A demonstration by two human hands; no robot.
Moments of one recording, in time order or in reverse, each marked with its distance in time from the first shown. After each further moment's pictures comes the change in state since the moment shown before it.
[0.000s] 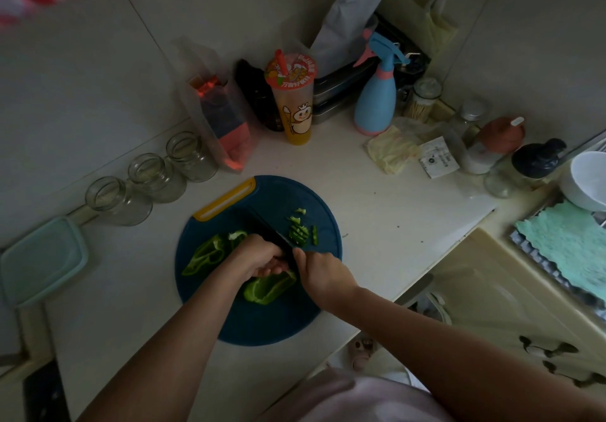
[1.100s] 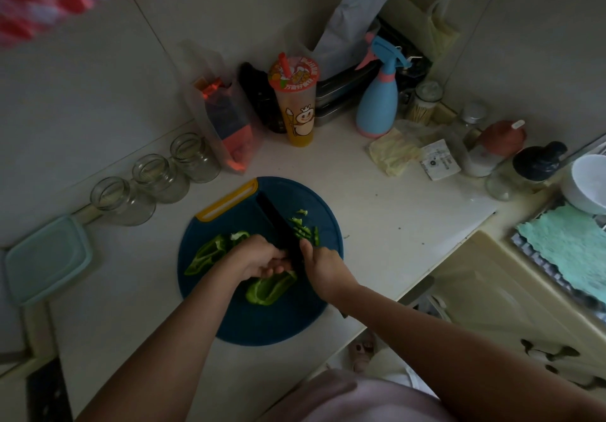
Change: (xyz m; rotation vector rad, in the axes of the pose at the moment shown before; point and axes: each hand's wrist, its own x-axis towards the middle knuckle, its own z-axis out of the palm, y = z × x) left_hand -0.002 0.001 -0.005 -0.064 -0.062 -0.021; right_hand 0.000 -0.009 -0.010 0.225 0.028 0.033
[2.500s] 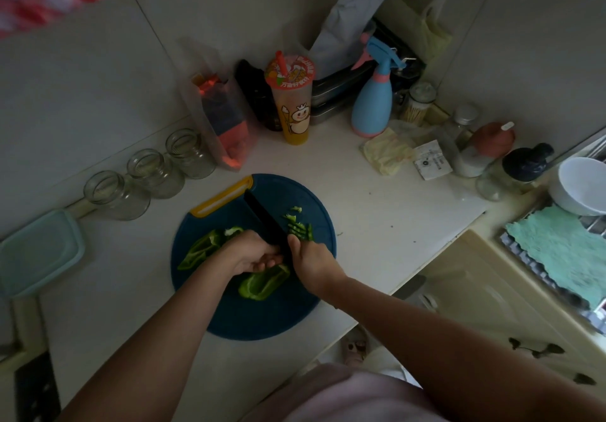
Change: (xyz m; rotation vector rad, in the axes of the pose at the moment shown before) left_hand 0.001 -0.003 -0.001 -0.003 0.006 0.041; right_hand 0.006 0.001 0.005 -0.021 0.000 0.039
